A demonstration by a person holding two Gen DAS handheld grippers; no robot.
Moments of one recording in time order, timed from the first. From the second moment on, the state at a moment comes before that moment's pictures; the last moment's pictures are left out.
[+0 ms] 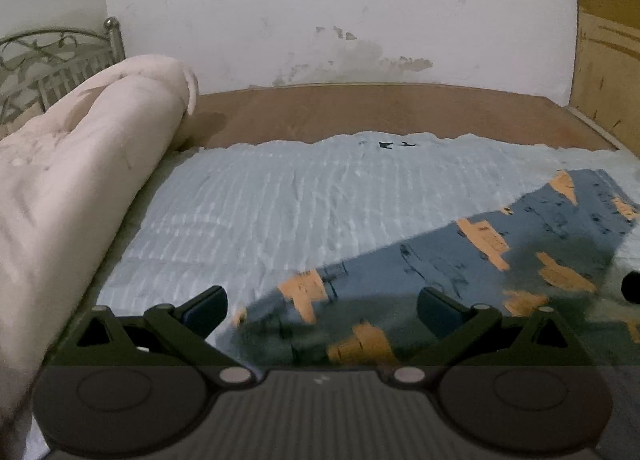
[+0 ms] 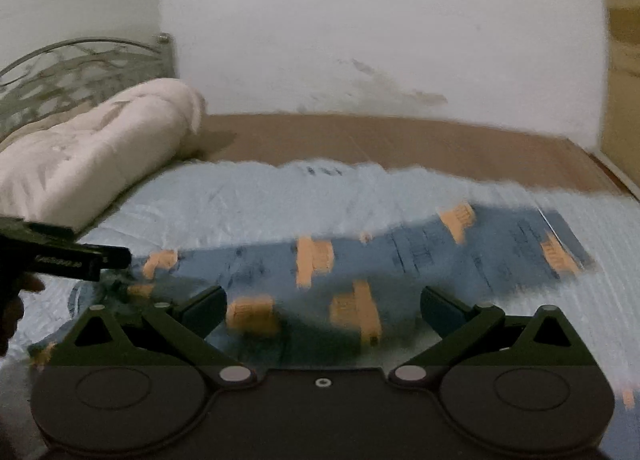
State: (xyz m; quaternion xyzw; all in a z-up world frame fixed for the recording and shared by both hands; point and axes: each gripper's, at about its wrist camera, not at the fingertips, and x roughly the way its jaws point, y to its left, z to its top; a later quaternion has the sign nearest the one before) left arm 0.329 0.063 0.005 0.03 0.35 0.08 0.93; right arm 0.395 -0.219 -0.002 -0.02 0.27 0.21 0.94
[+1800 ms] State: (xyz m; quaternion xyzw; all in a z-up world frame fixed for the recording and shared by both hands) left arm 0.453 0.160 -0.024 0.06 0.42 -0.05 0.90; right arm 0.622 -0.123 -0.039 -0.29 0.31 0.39 0.82
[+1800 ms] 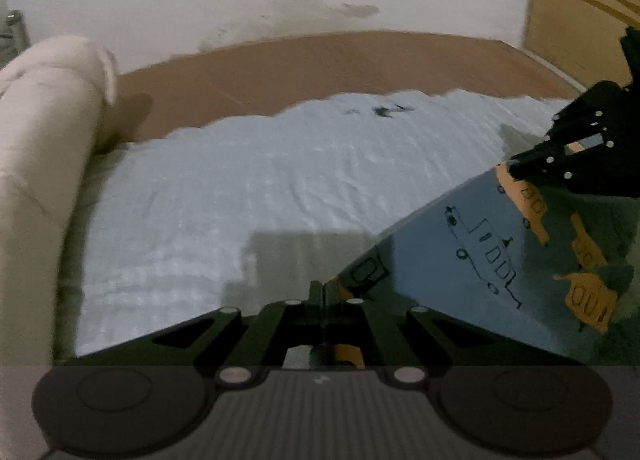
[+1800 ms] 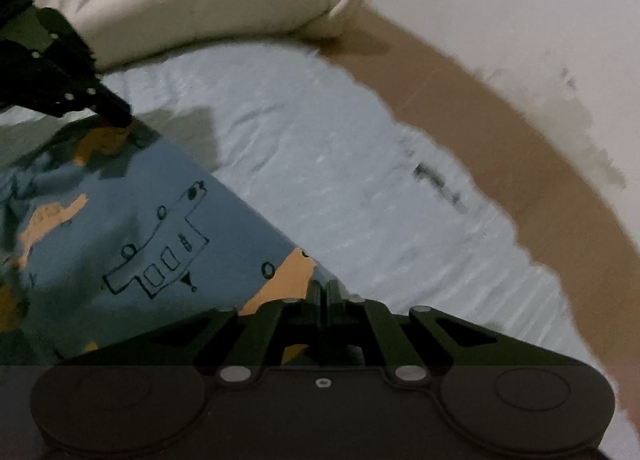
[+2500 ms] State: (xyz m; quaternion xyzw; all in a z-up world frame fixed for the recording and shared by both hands) left arm 0.406 0.153 0.008 0.04 0.35 -0.04 0.93; right arm 0.550 -0.157 -0.005 -0.24 0.26 0.36 0.86
